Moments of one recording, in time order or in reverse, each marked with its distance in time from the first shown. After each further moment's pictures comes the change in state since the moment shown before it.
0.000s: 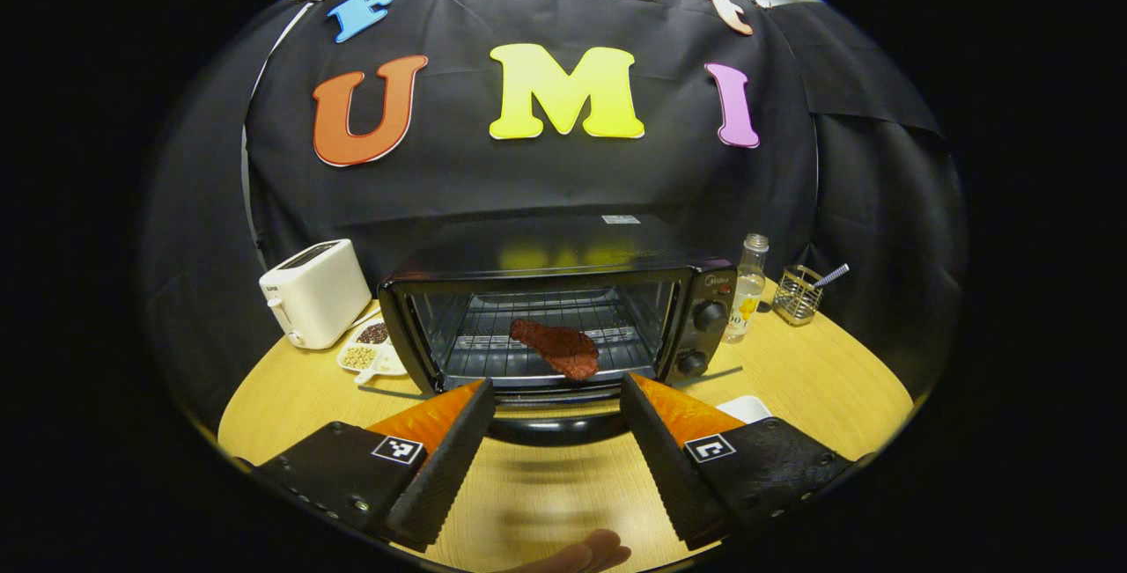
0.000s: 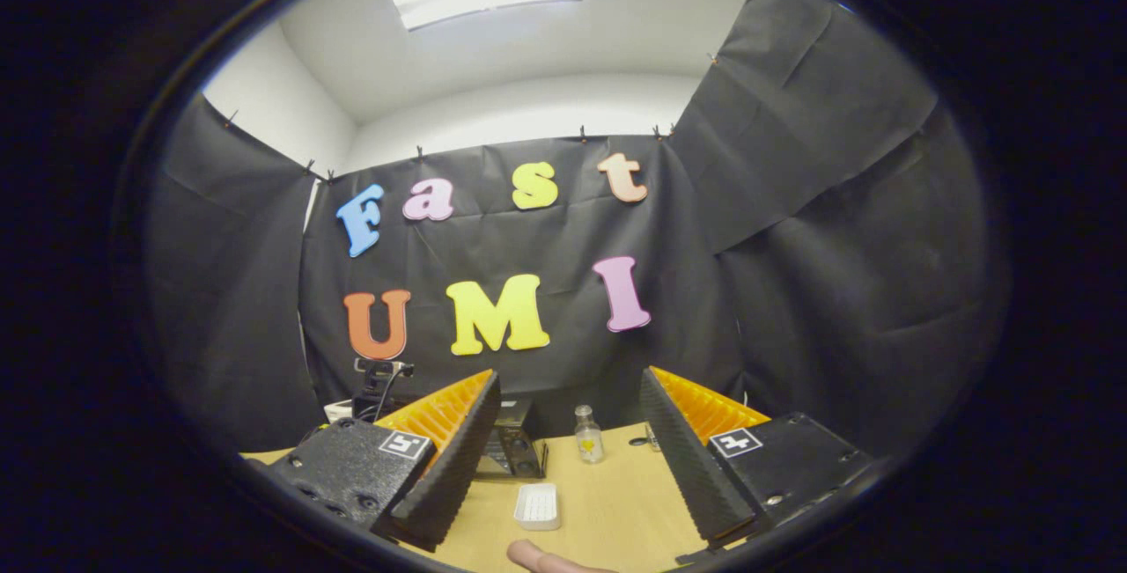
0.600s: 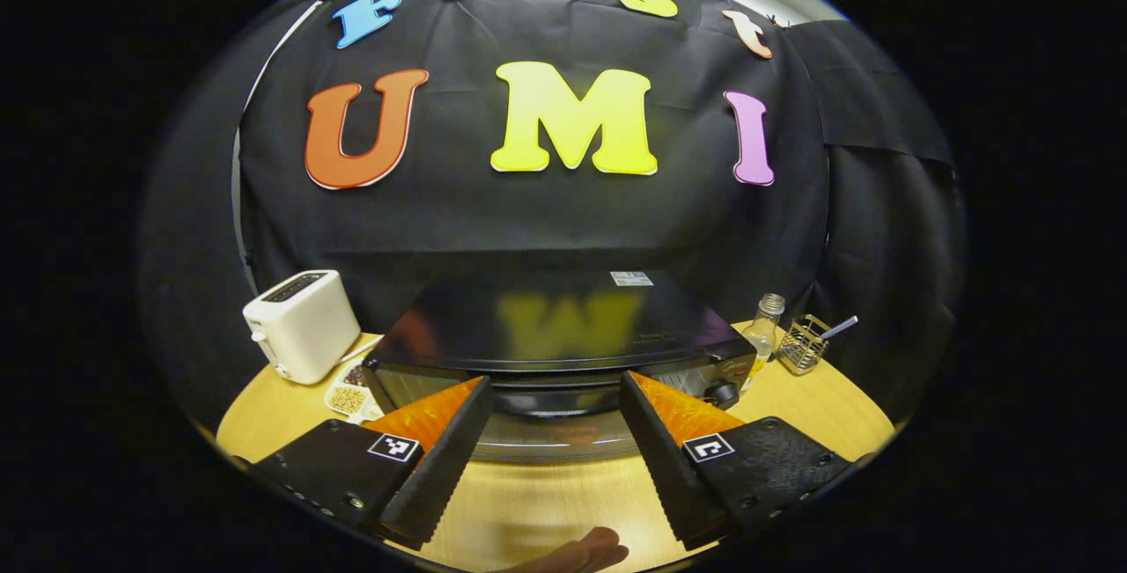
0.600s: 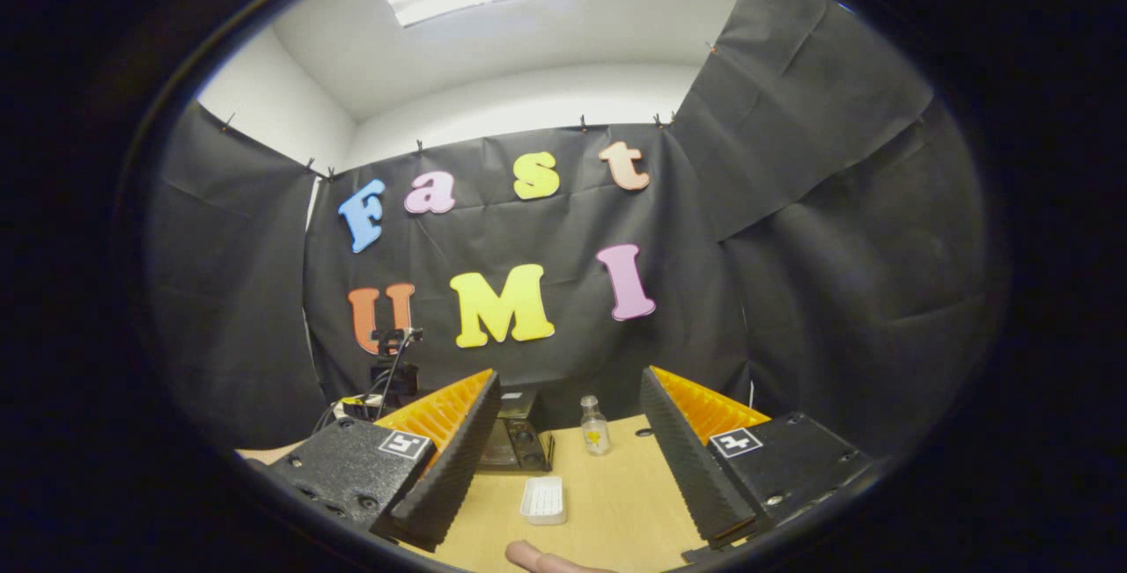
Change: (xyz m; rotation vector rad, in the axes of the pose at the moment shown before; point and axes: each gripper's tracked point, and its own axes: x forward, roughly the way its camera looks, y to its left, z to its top) left arm 0.021 0.010 0.063 -0.006 -0.087 0.008; right arm 0.003 0.000 -0.013 0.017 0.045 0.011
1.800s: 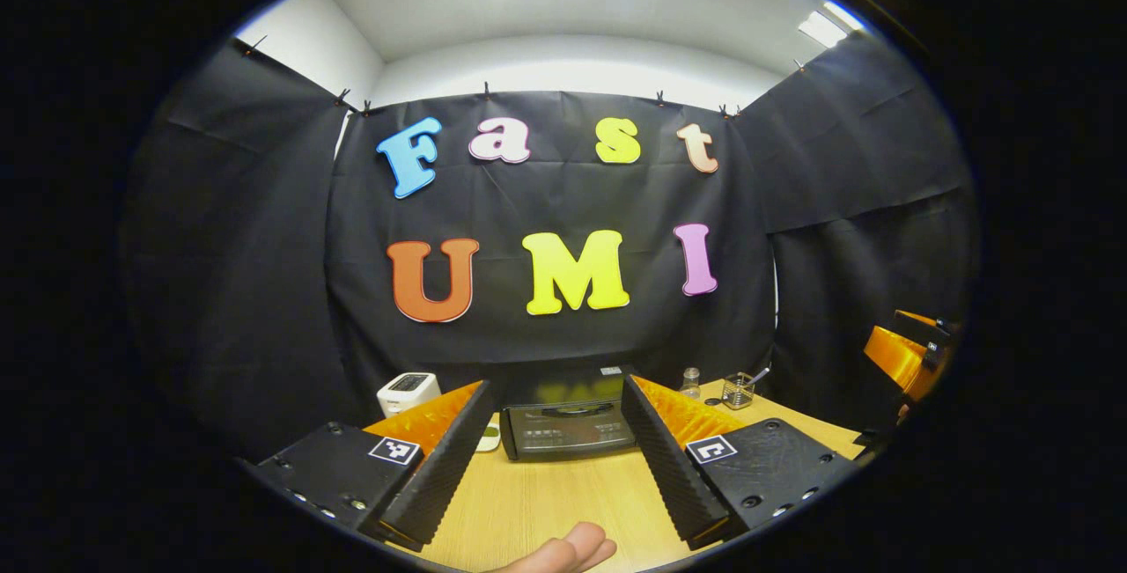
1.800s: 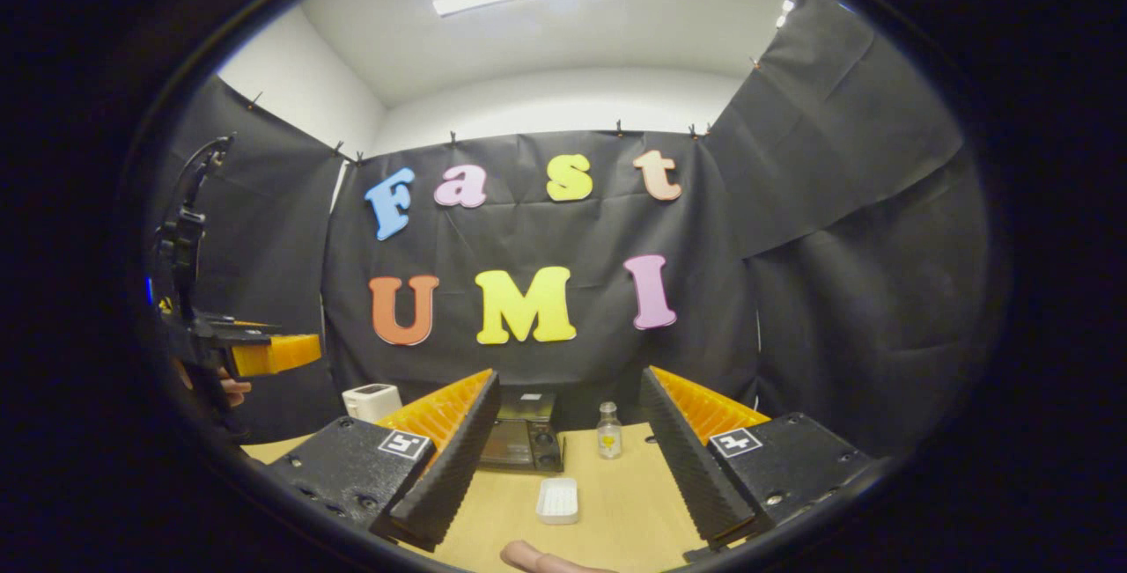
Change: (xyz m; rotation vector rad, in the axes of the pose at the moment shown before) left arm -0.344 0.018 0.078 0.063 -0.374 0.051; right arm -0.014 0.064 0.026 -0.085 0.010 0.070
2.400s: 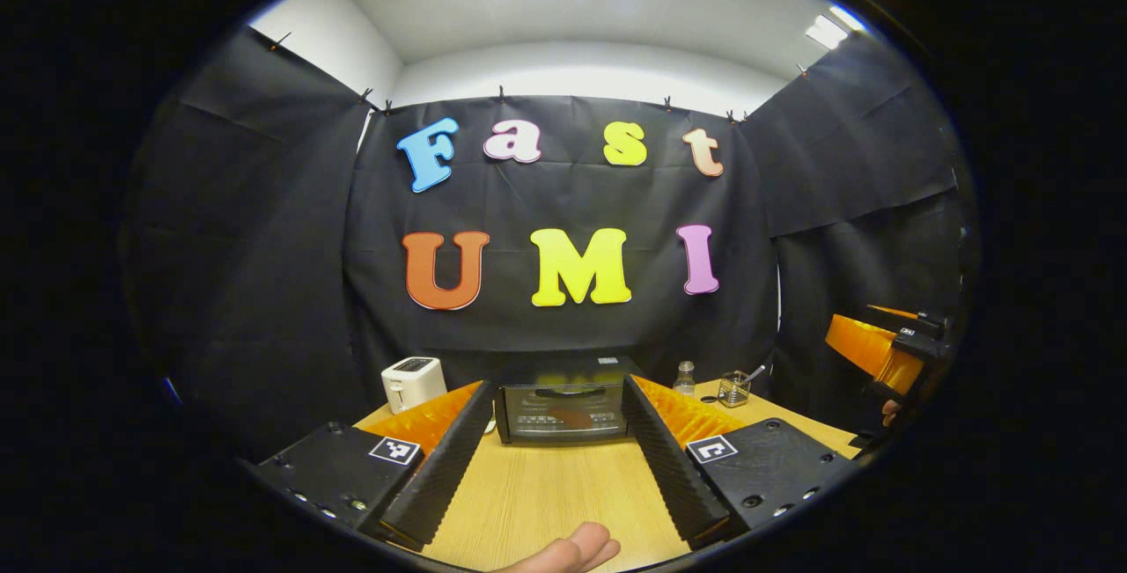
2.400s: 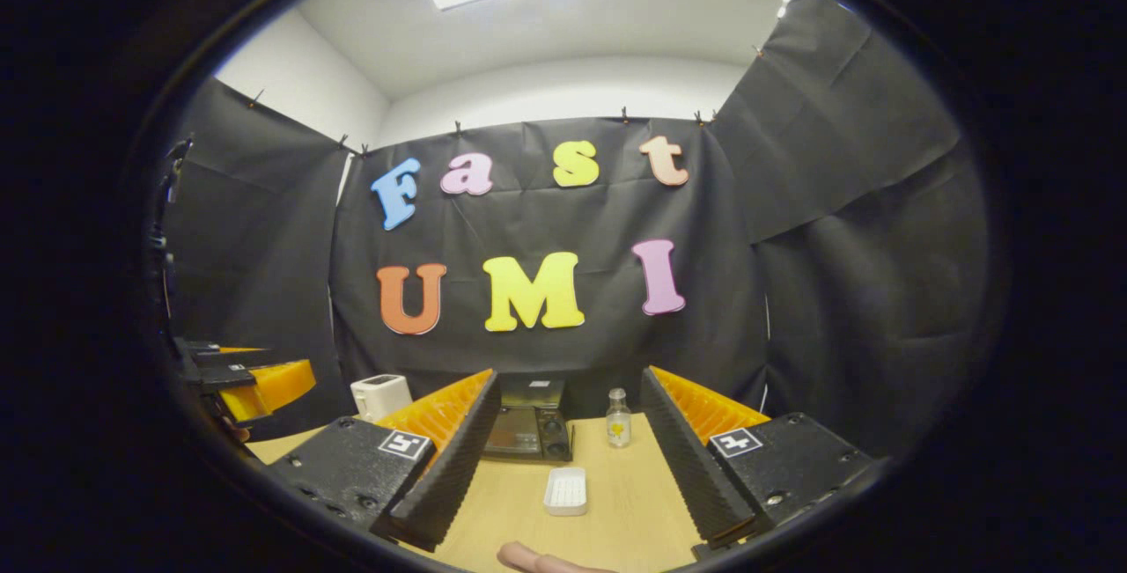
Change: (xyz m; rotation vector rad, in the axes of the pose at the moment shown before) left arm -0.030 -0.032 -0.025 -0.050 -0.022 0.006; right arm 0.004 -0.006 -0.023 0.014 0.046 0.007
